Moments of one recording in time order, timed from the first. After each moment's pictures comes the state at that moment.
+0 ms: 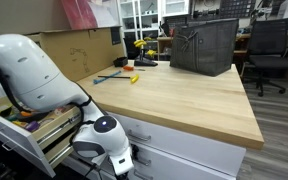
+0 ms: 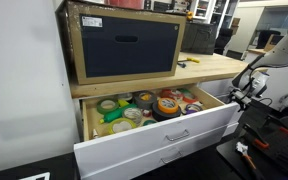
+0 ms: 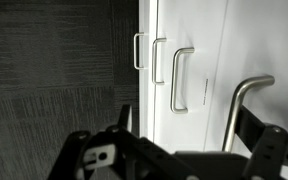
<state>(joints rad) -0.72 1.12 0.07 -1.78 0.48 3.10 0.39</state>
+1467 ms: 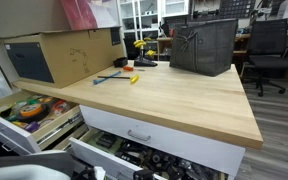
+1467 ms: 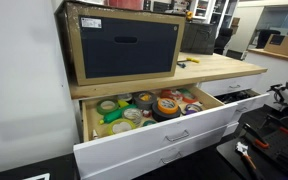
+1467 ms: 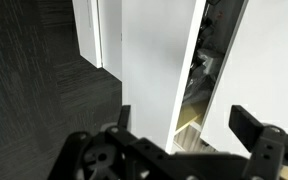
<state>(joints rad) -1.87 1.13 0.67 -2.07 -0.43 3.46 0.39</state>
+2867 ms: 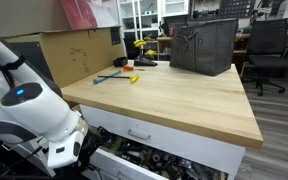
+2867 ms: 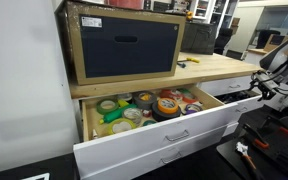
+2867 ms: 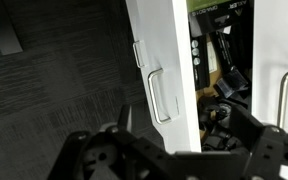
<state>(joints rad) -1.20 0.52 0.46 -2.49 0.40 3.27 0.54</state>
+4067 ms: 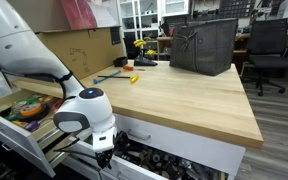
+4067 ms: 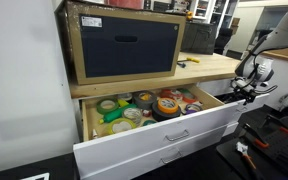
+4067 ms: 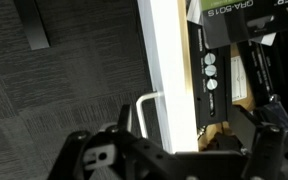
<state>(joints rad) -0.45 0.81 -0.15 -2.06 0.53 2.94 0.69</state>
